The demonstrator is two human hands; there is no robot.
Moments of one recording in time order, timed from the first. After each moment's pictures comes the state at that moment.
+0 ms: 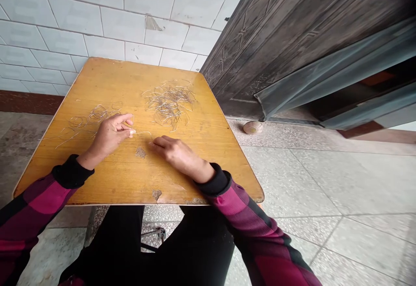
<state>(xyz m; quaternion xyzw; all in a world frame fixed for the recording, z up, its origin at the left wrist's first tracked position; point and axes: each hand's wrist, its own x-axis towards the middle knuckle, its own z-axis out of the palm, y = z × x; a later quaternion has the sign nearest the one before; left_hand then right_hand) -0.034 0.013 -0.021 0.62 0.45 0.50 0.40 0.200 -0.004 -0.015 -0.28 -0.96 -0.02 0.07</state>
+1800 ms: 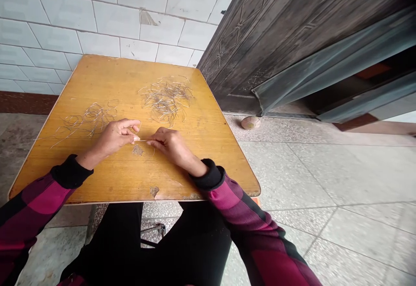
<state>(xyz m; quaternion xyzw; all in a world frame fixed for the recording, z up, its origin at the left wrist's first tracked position) -0.024 0.010 -0.022 0.64 0.42 0.42 0.48 0.195 0.004 -0.024 -0.39 -0.86 0.18 0.27</state>
